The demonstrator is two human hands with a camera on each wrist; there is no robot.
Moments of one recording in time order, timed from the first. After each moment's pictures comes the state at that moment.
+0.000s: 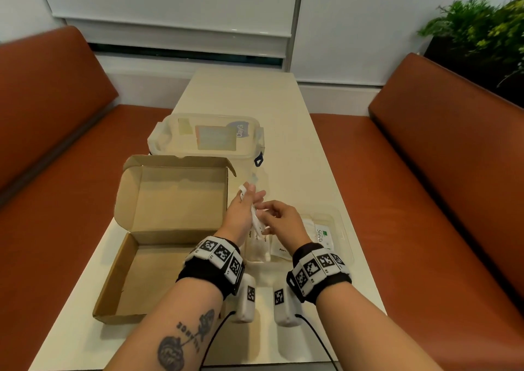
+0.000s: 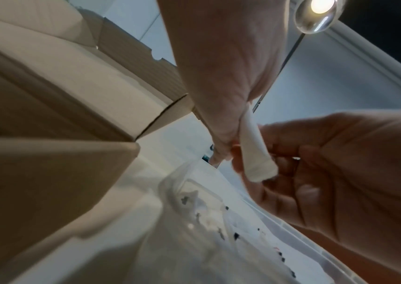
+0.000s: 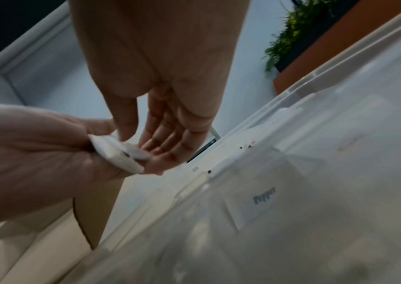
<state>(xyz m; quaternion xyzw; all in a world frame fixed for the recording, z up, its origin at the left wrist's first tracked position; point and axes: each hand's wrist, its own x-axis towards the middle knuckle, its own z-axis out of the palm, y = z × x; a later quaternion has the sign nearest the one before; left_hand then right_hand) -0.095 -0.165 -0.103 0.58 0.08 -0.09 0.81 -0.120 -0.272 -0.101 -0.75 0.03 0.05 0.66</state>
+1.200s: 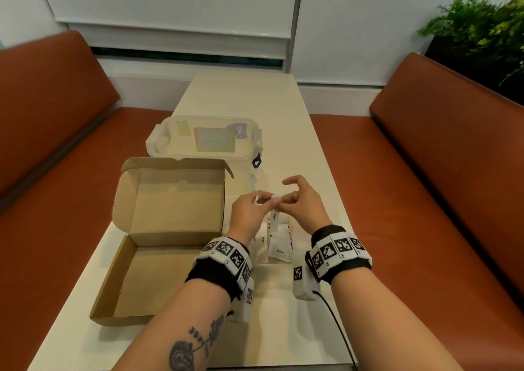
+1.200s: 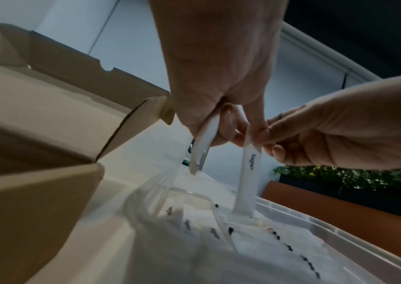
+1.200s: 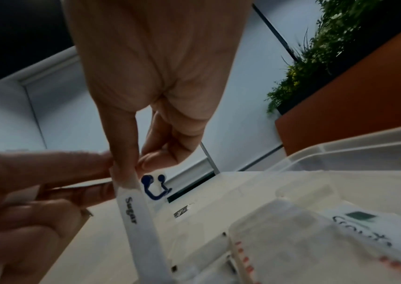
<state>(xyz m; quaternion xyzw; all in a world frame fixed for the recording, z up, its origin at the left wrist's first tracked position) -0.099 -0.179 -0.093 0.78 0.00 0.01 0.62 -0.101 -0.317 -0.071 -0.83 0.01 -0.01 0.55</state>
